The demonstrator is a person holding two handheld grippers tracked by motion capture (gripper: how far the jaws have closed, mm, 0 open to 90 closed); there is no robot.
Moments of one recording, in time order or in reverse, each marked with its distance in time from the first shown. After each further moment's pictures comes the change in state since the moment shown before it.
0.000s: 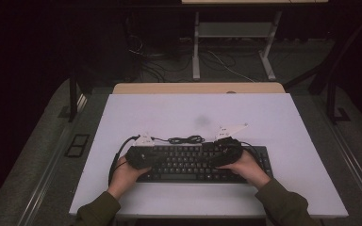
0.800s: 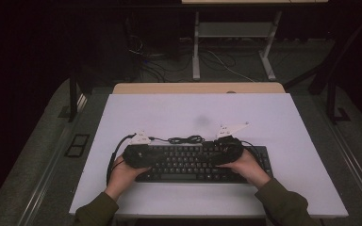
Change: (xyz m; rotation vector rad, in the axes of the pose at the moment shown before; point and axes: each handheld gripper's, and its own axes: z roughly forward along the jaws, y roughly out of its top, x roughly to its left) left arm 0.000 0.002 -0.010 -0.064 0.002 -0.048; right arm 0.000 0.003 -0.002 -0.012 -0.006 0.007
